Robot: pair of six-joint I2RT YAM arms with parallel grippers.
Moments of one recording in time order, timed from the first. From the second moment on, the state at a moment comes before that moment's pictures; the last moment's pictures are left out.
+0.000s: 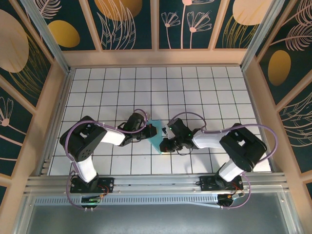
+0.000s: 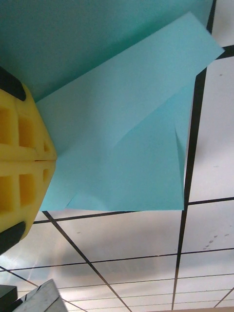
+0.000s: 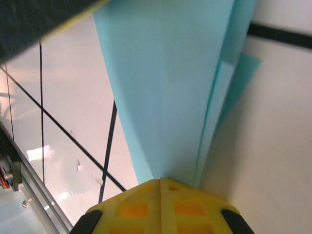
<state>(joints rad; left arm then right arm) -0.70 1.79 0.63 0.46 0.33 -0.87 0.82 1.56 0.58 -0.02 -0.49 0.65</state>
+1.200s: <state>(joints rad) -0.69 1.51 0.66 0.22 0.23 -0.83 0.67 1.47 0.63 -0.01 -0.55 0.57</state>
